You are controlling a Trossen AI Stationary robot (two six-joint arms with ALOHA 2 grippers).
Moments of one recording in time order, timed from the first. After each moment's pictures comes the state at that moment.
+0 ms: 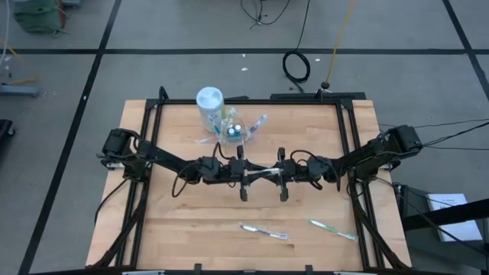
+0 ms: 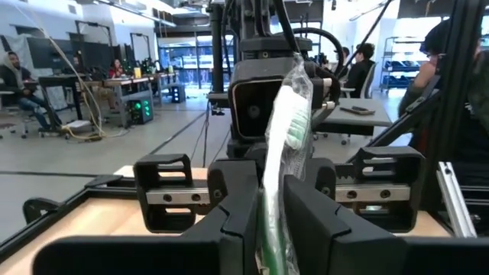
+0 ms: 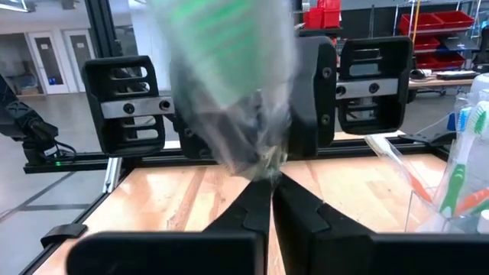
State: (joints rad) left arm -0.17 1.77 0.89 0.99 -0.22 0.05; right arm 0.18 1.52 0.50 1.10 0.15 0.07
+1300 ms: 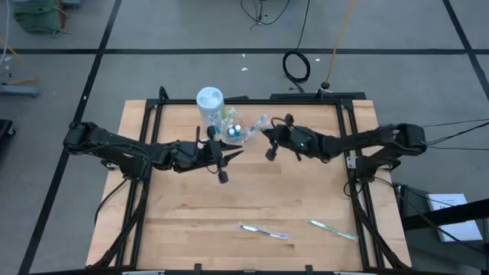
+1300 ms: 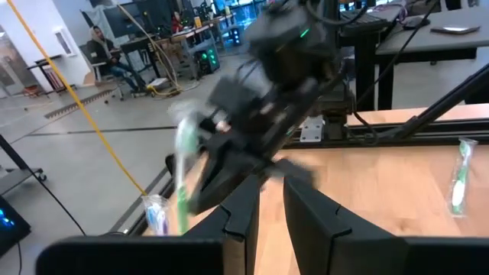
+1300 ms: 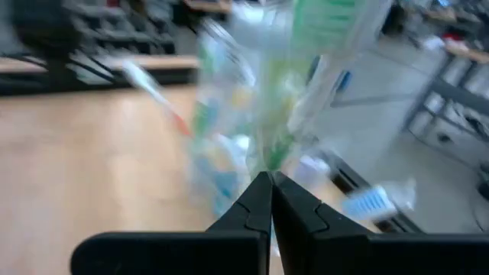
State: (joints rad) left arm -0.16 1.31 0.89 0.28 -0.46 0.15; right arm -0.14 1.43 0.67 0.54 0.36 -0.06
